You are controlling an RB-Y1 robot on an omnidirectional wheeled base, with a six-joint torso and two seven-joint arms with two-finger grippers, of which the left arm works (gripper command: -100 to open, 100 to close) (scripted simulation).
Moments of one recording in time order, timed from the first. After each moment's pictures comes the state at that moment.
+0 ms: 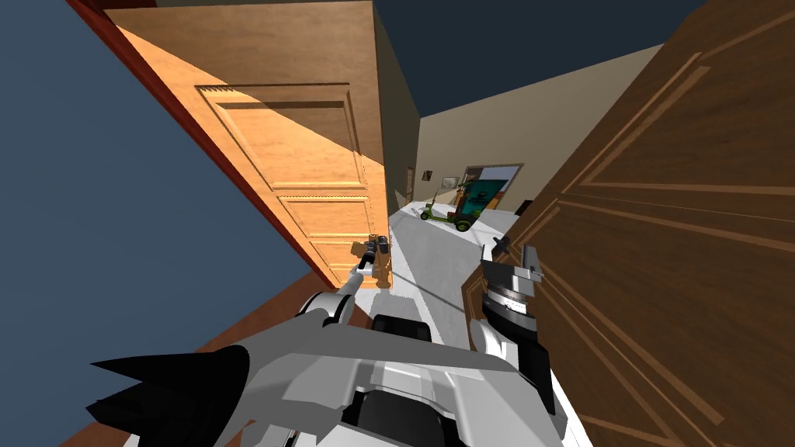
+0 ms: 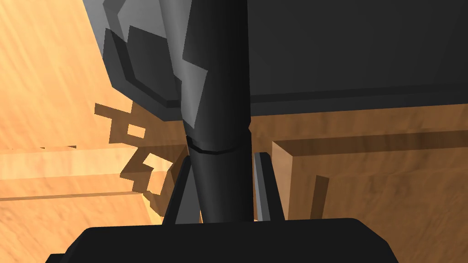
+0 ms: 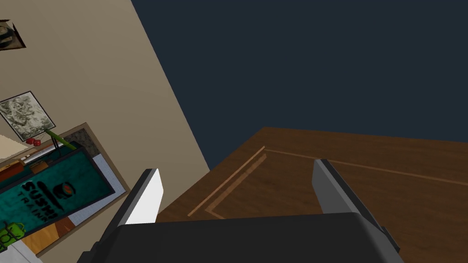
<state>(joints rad) -0.50 0.11 0.19 -0.61 0.10 -0.47 -0.05</state>
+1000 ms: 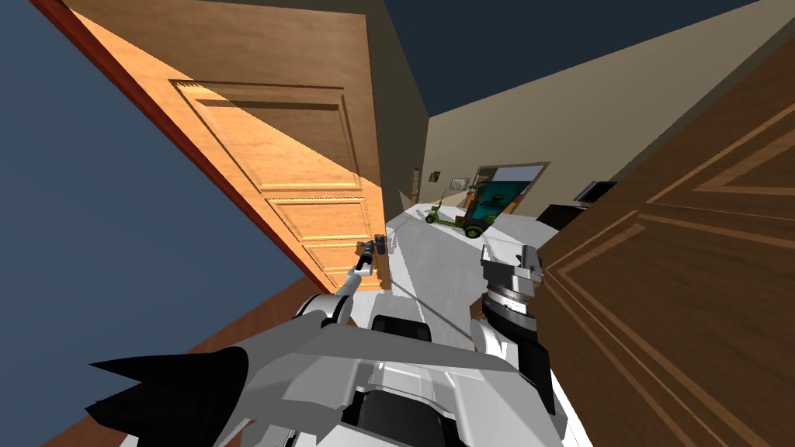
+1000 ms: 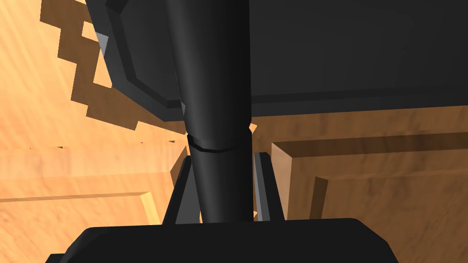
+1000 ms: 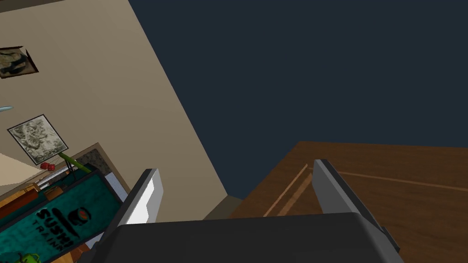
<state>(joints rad) -0.48 0.12 0.23 -0.62 0.11 -0.46 -0.06</state>
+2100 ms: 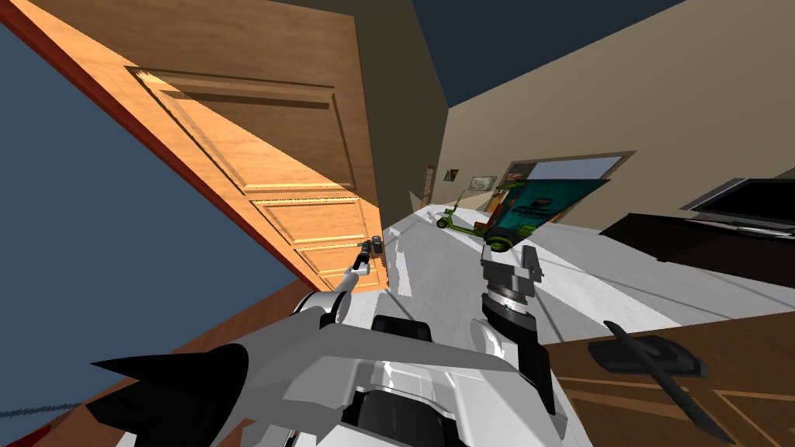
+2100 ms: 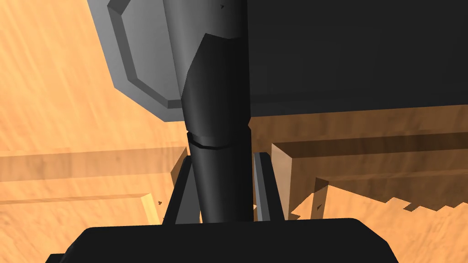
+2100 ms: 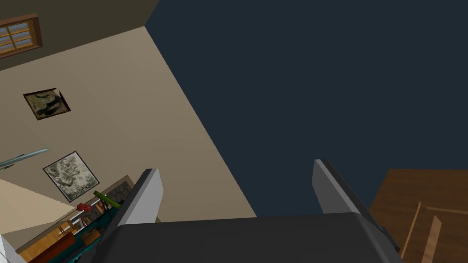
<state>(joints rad) -0.50 0.16 0.27 -0.56 0.11 -0.50 -0.04</state>
